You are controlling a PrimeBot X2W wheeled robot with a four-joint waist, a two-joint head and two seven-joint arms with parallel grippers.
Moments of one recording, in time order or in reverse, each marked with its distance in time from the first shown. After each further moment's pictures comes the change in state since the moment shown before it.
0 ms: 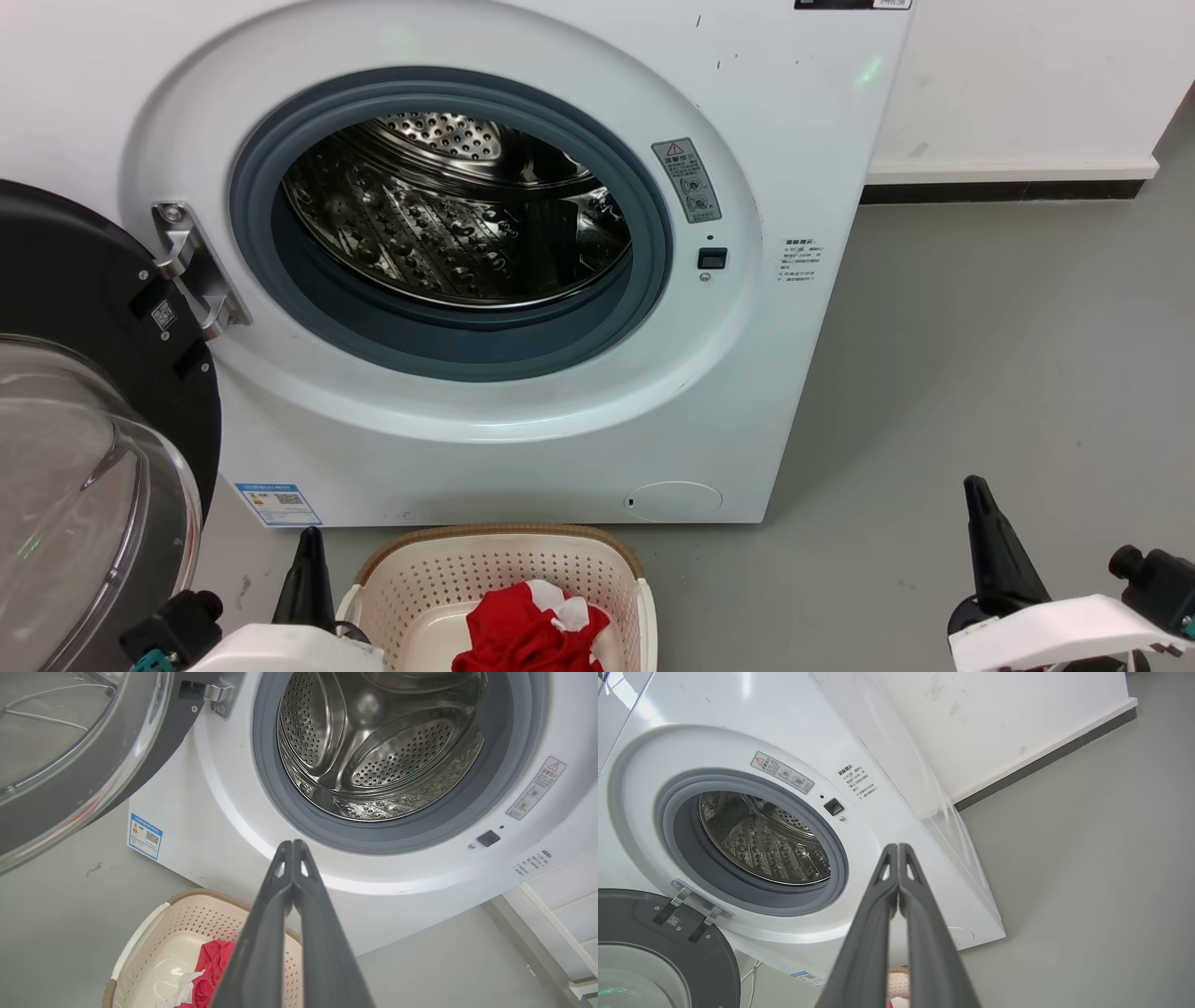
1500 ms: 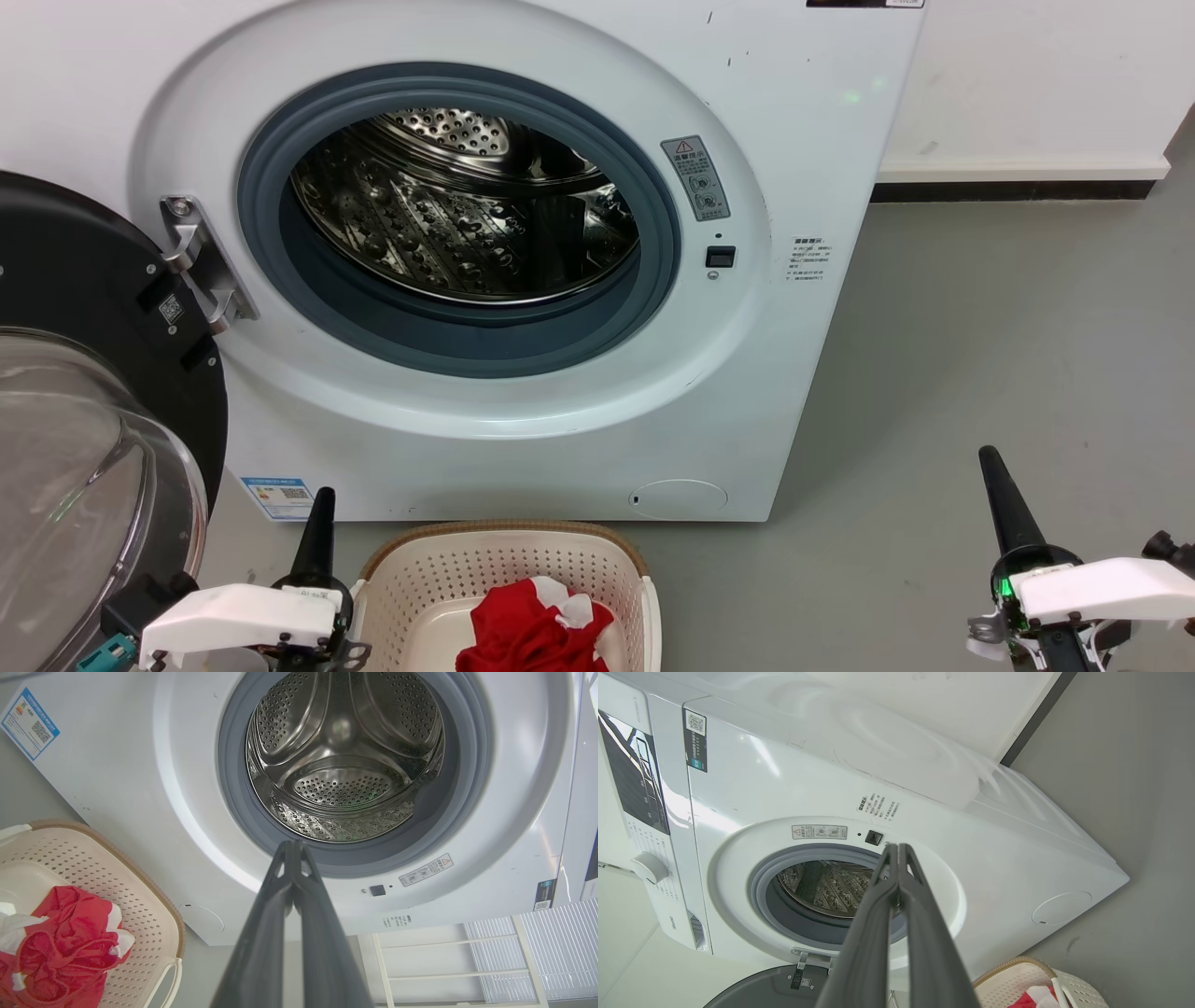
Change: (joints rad) left arm -0.086 0.001 0.034 0.038 -0.565 -0.071 0.135; right arm -0.081 -0.009 -0.039 0.047 0.569 0.000 0.128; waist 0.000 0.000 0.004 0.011
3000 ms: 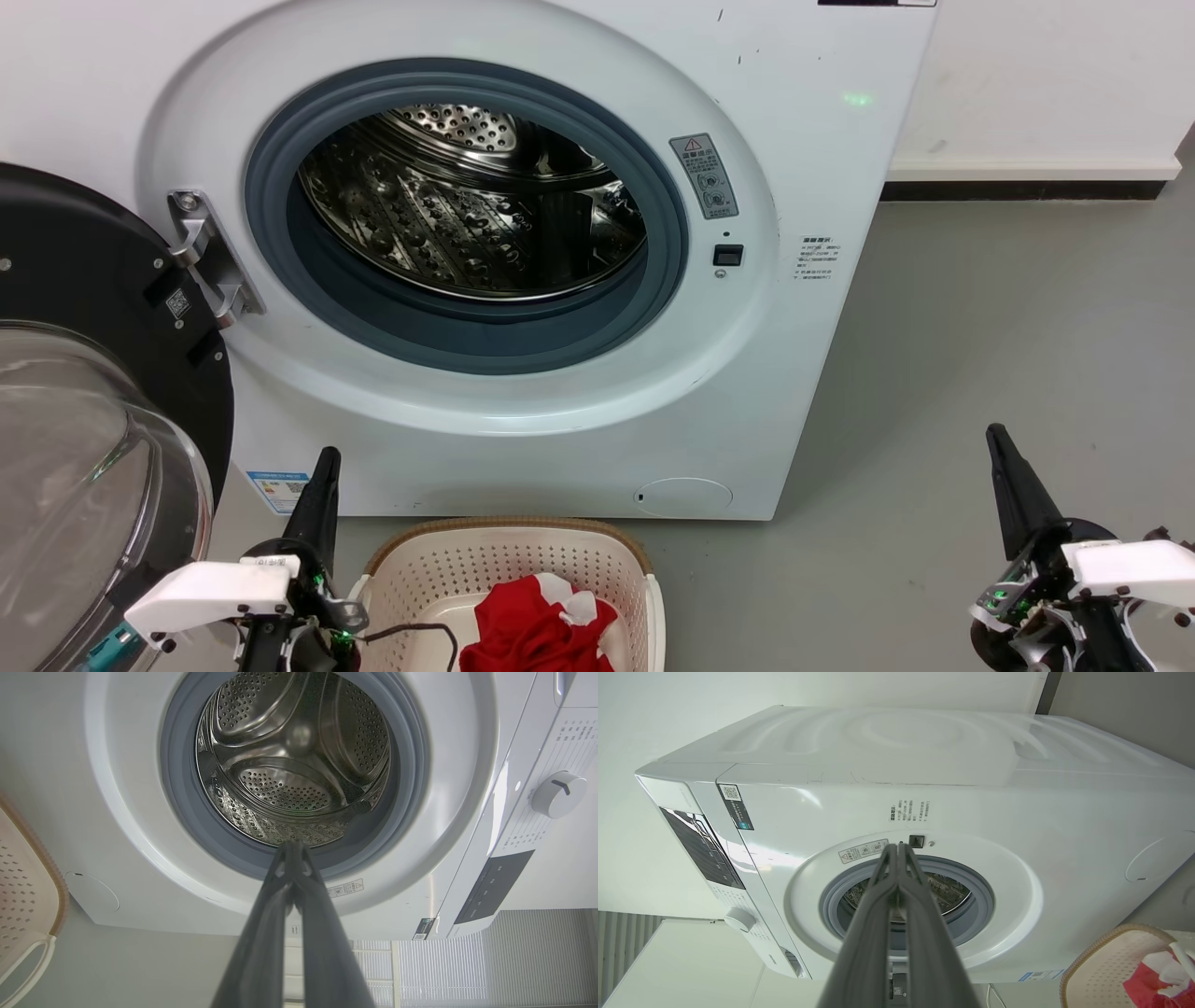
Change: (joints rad) left arm -0.062 0.001 0.021 0.026 -0.384 -0.048 0.089; right arm -0.049 0.002 -0.042 0.035 0.370 0.000 0.097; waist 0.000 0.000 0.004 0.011
